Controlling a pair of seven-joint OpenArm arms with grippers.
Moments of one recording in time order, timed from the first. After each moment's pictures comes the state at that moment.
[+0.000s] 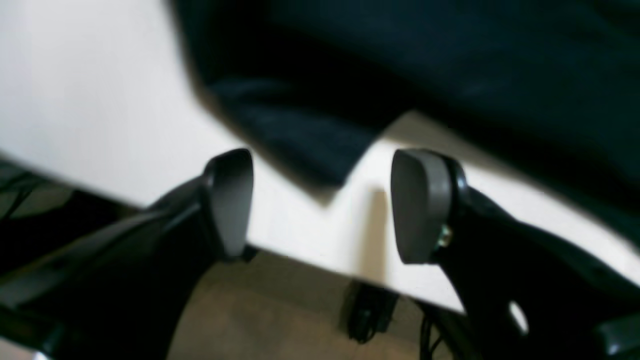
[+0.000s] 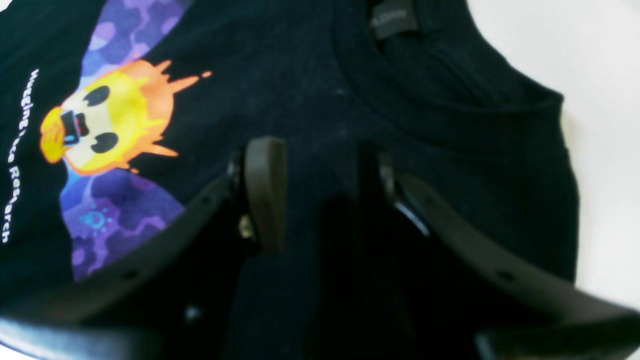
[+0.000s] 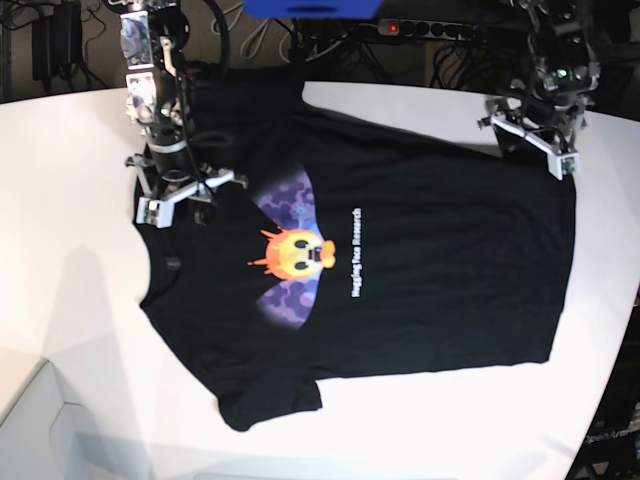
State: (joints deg) left arm 24.0 -4.7 -24.5 105.6 -12.8 -6.2 49.4; right arm -14.9 3.8 -1.6 92.8 16.5 -7.1 -18.8
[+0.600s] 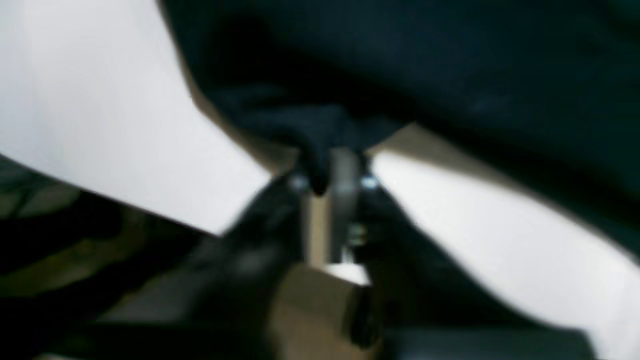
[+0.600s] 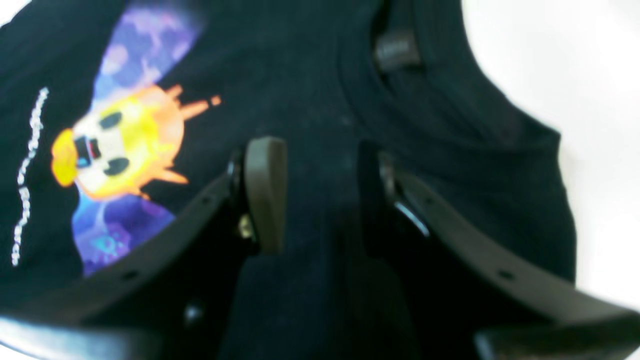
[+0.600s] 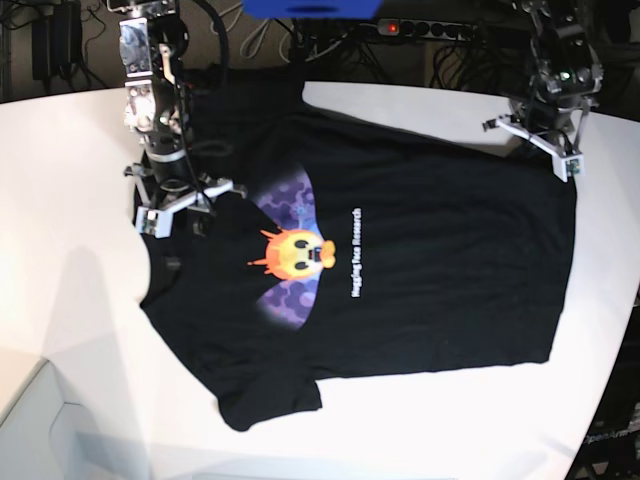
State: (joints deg) left arm 23.3 -5.1 -25.1 107.8 -12.3 -6.0 50.3; right arm -12.8 4.0 -1.6 92.5 16.5 -7.1 -18.8
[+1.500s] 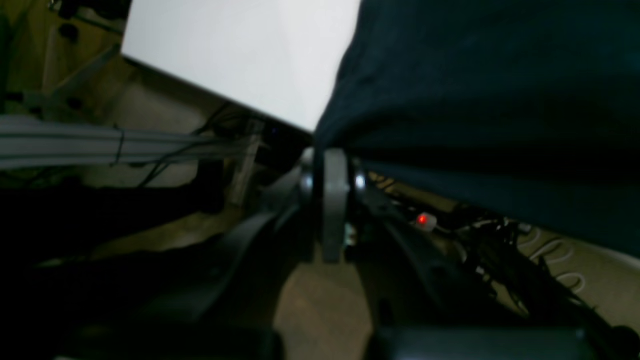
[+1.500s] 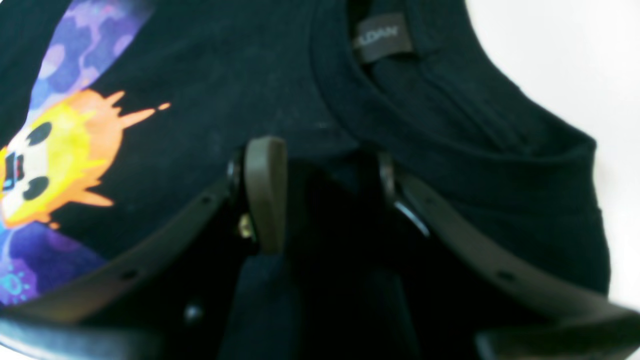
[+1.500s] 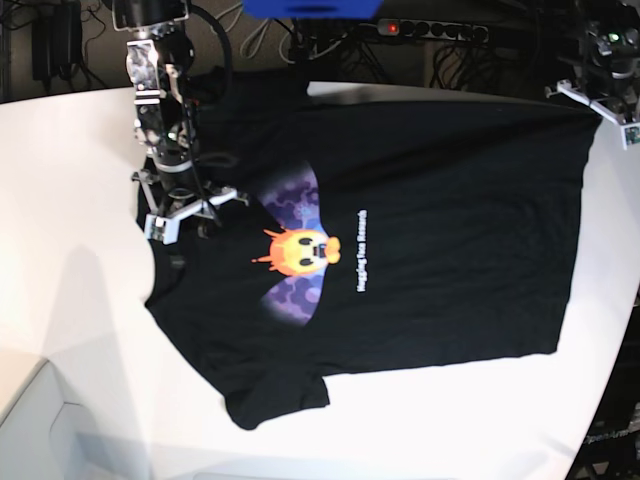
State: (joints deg) left arm 34.2 -11.1 -35.6 114.1 -12.5 -6.4 50.5; right arm -8.6 3.3 -2.0 83.0 16.4 -7.1 -16.6
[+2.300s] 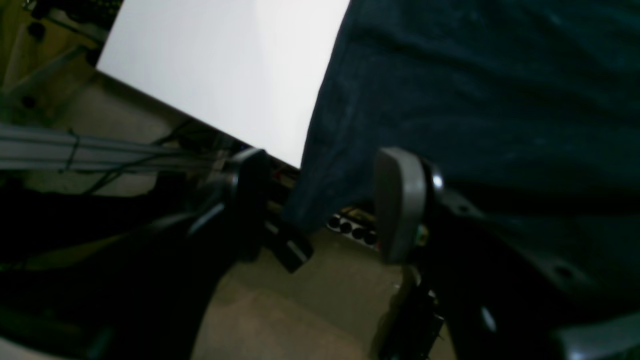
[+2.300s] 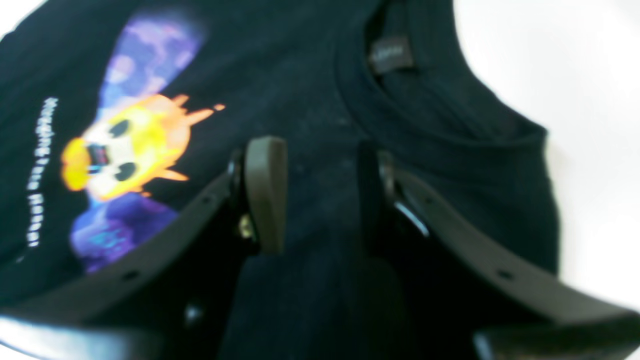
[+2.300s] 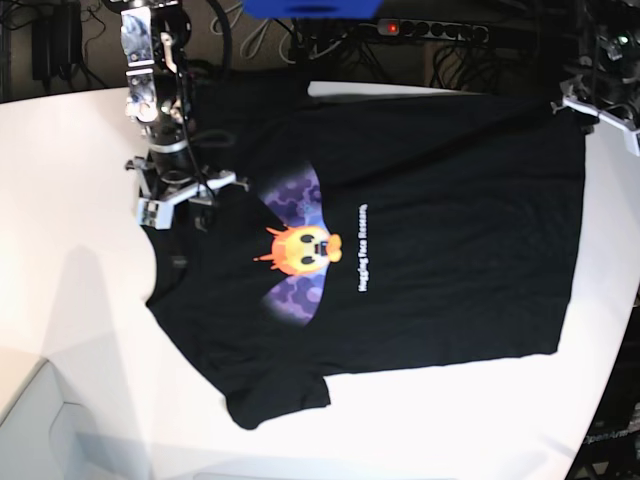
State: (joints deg) left arm 32.2 -9.5 -38.9 114.2 -19.4 -6.2 50.3; right arm -16.8 3.4 -1.8 96.4 16.4 -7.2 -18.2
